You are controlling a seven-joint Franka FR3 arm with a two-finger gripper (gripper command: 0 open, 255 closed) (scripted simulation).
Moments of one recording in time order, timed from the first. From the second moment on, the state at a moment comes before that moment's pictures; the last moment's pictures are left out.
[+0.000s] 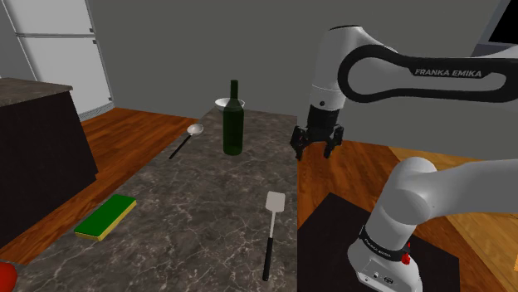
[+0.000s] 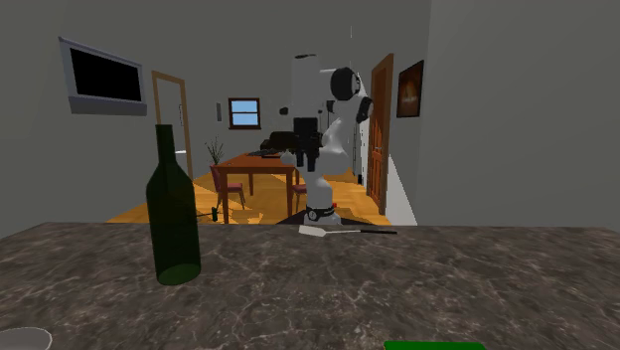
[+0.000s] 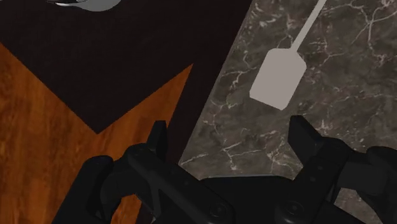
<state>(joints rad) -0.02 -1.00 0.27 -2.66 0.22 1.67 0.70</state>
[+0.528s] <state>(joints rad) 0.00 -0.93 0.51 -2.73 0.45 1.83 1.02</state>
